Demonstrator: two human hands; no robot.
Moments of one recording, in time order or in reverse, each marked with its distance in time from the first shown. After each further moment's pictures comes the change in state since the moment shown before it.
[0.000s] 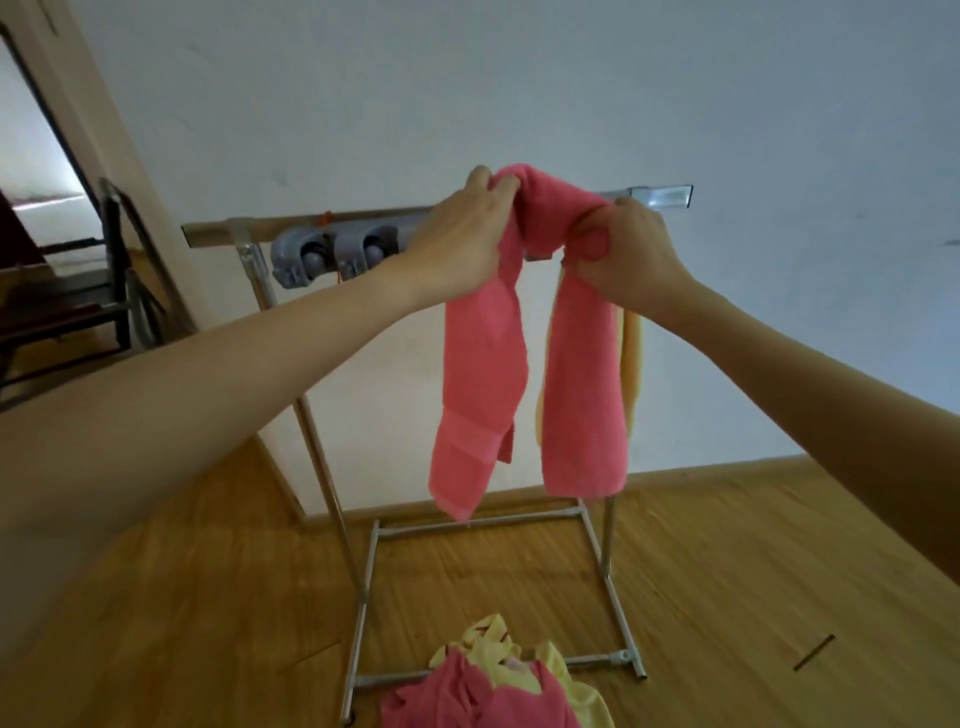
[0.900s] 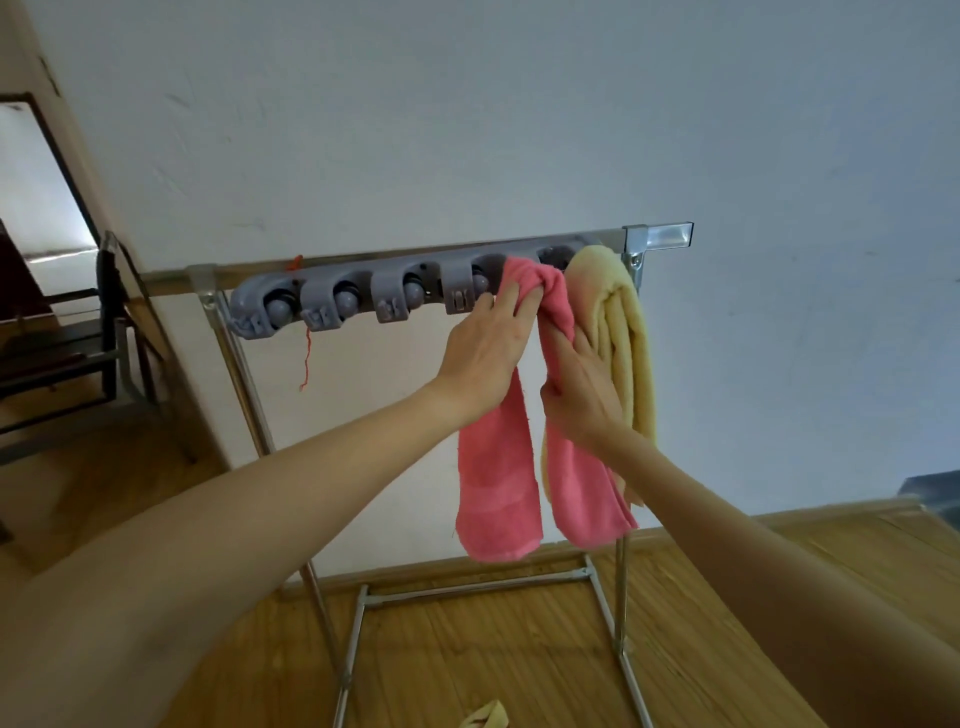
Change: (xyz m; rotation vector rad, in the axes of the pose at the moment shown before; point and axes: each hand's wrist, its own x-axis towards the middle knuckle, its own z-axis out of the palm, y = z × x) left_hand 0.016 0.000 0.124 0.121 0.133 0.041; right_hand -0.021 0.059 0.135 0.005 0.122 -0.098
